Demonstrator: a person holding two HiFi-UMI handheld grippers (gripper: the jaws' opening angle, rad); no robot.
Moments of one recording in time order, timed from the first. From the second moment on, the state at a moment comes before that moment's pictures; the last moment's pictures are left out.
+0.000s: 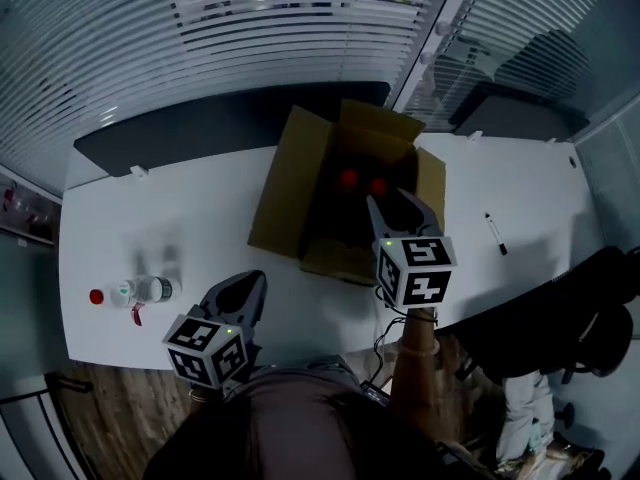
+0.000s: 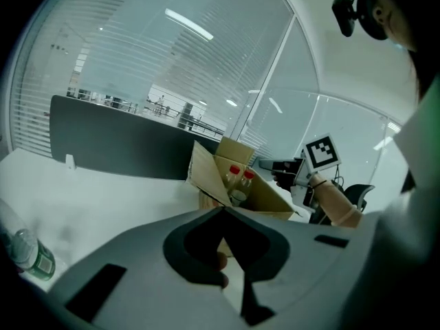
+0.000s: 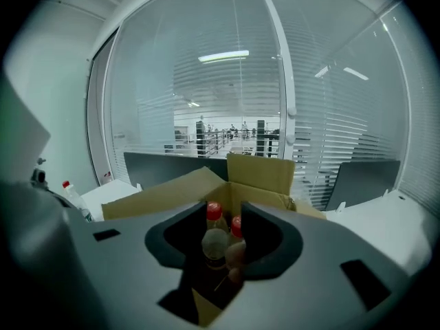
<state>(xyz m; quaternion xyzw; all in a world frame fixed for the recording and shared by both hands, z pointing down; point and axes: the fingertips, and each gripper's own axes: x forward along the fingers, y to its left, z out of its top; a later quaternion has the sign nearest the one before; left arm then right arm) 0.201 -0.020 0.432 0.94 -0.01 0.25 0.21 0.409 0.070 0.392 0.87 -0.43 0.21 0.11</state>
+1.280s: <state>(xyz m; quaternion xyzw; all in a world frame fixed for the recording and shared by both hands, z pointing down) 0.210 -0.049 0.457 0.93 -0.03 0.27 0.24 0.461 0.055 0.463 0.87 -0.34 0.32 0.19</state>
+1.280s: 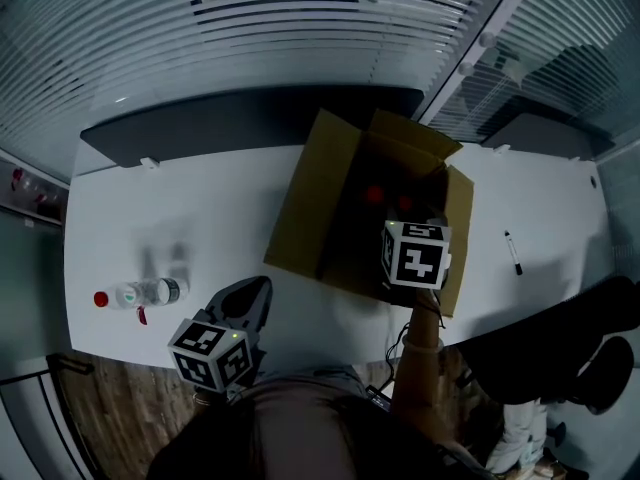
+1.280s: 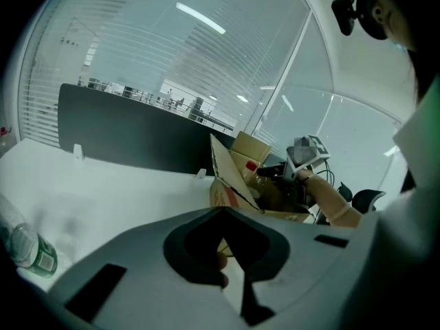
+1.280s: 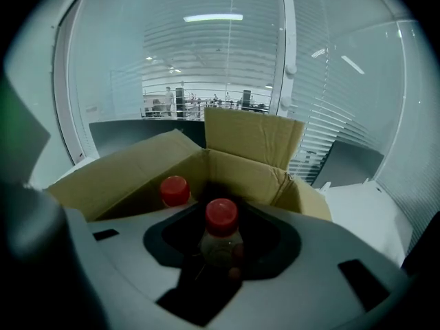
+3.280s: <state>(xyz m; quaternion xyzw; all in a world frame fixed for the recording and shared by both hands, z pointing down) 0.111 -0.042 0.411 0.95 0.05 0.22 0.20 0.273 0.072 0.231 0.91 -0.39 0.08 0.12</state>
